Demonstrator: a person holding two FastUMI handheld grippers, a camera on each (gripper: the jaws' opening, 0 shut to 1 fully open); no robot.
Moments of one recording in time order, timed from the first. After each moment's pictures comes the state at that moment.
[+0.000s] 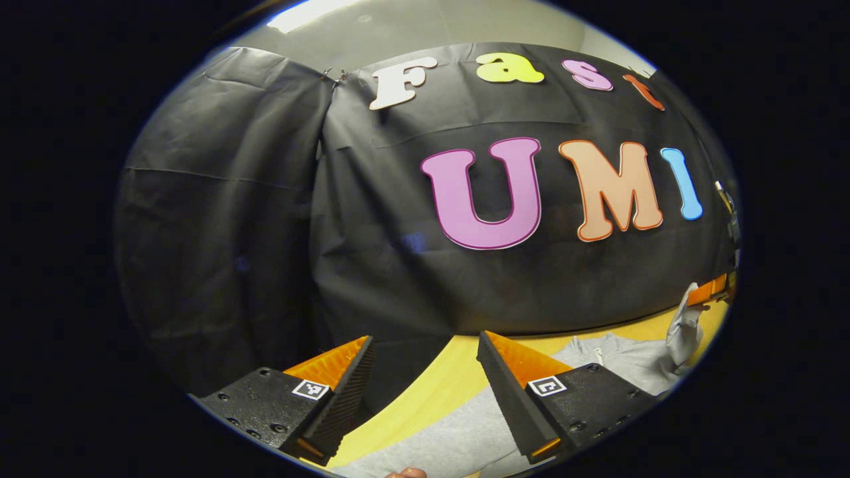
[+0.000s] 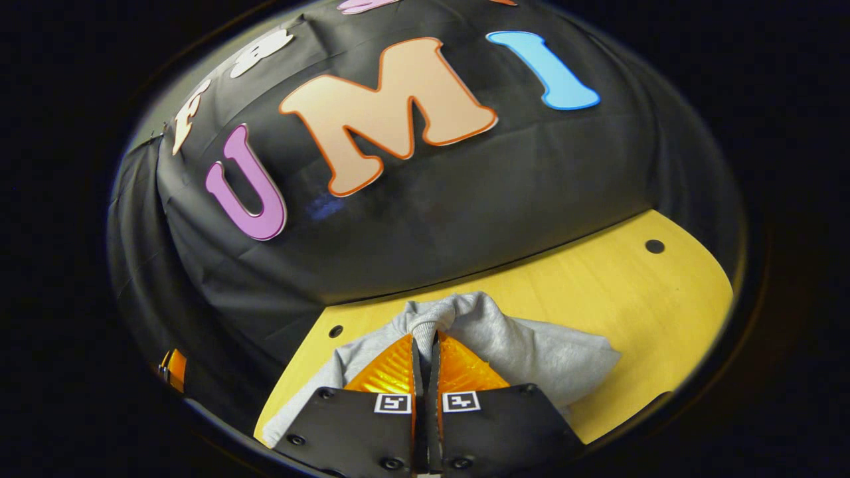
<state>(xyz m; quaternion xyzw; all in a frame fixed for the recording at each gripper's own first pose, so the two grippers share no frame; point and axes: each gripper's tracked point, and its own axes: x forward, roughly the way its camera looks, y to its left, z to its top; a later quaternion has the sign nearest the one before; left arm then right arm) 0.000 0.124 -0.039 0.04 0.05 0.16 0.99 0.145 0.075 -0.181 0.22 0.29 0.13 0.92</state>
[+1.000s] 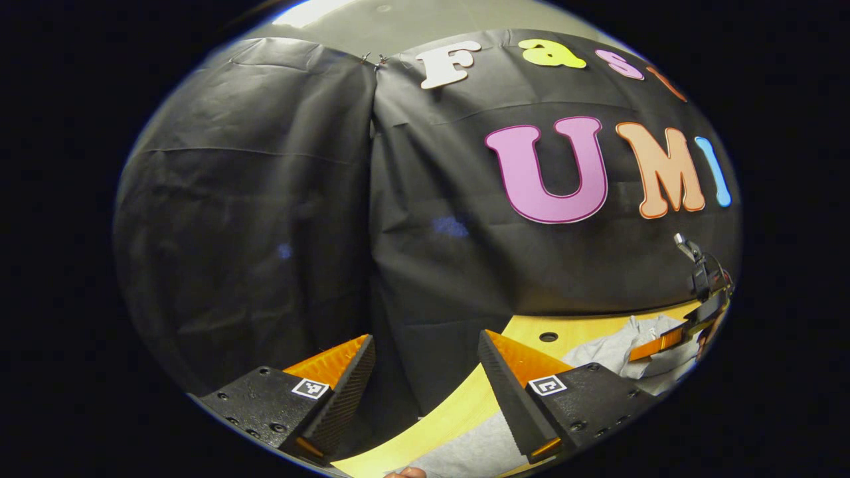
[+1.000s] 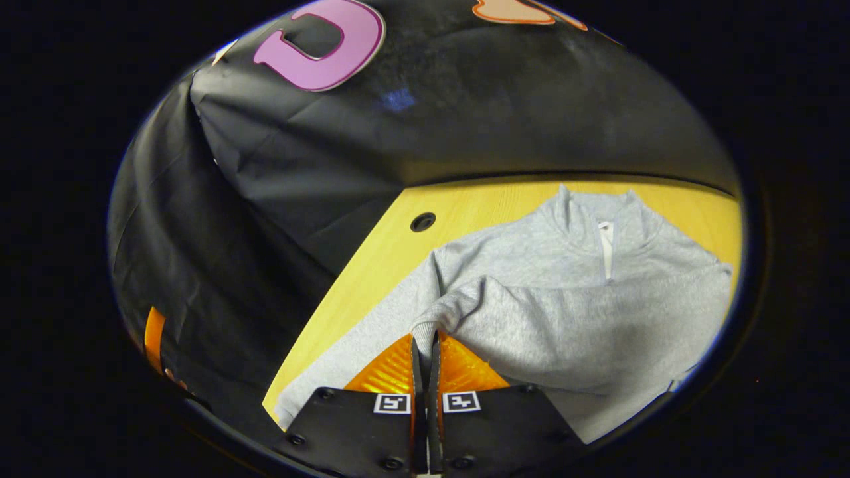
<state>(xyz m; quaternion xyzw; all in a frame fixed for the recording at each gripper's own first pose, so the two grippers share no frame) -0.041 0.223 -0.072 0.04 0.09 0.25 0.96 0.128 0.303 -0.283 0.15 0.47 0.30 0.82</state>
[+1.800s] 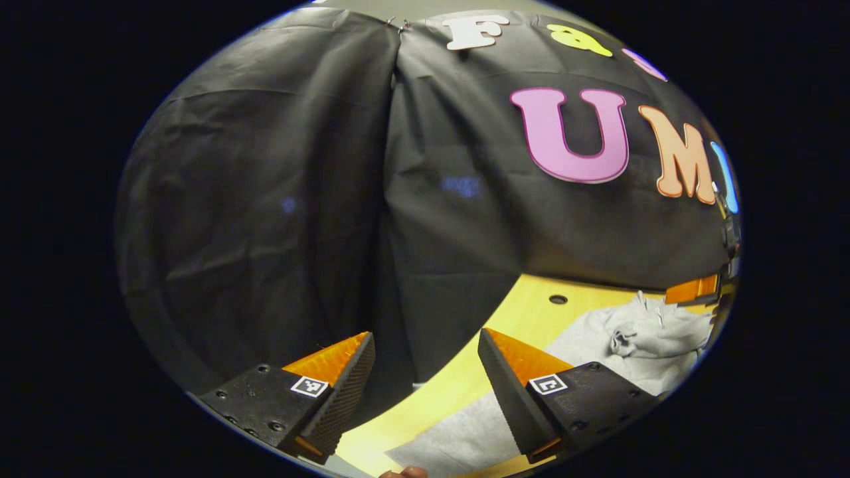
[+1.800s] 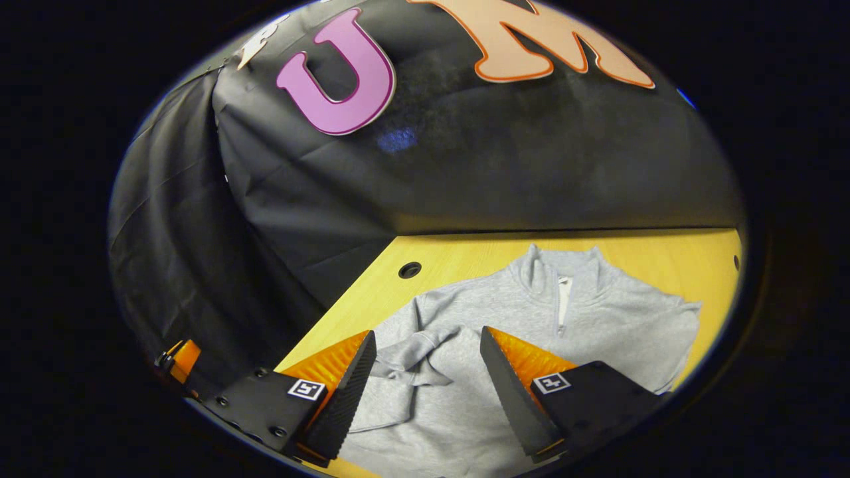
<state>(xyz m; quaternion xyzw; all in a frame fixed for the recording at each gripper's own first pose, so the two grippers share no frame) -0.077 0.234 -0.171 -0.03 0.19 0.25 0.95 0.163 0.212 -0.186 0.13 0.35 0.30 0.88</state>
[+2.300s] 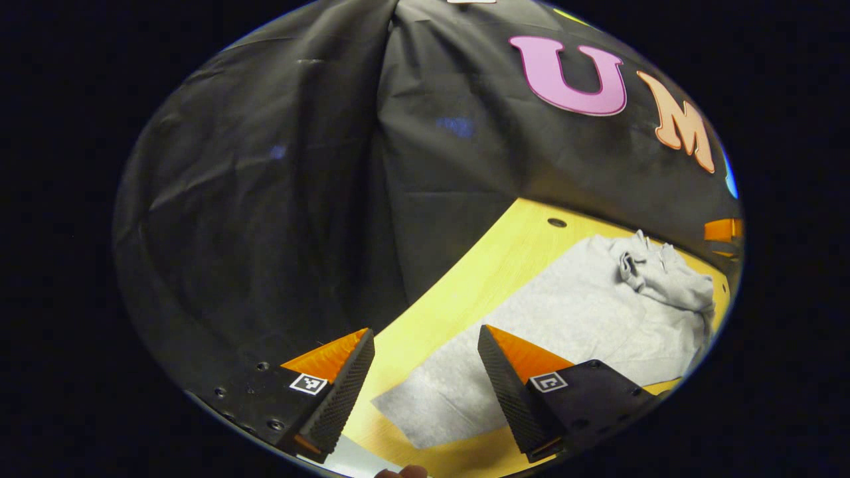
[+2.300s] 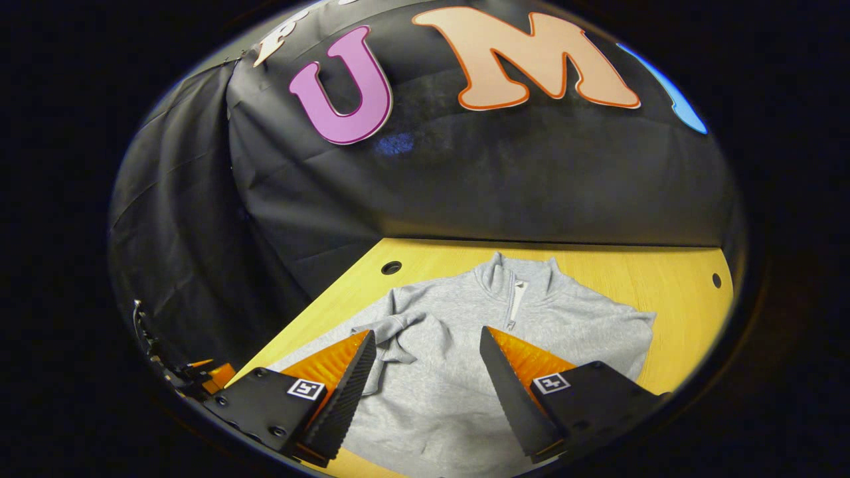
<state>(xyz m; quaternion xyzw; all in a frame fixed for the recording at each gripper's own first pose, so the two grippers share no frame) -0.130 0.206 -0.272 -0.08 0.32 0.23 0.92 0.141 0.146 -0.171 0.10 0.34 0.28 0.89</state>
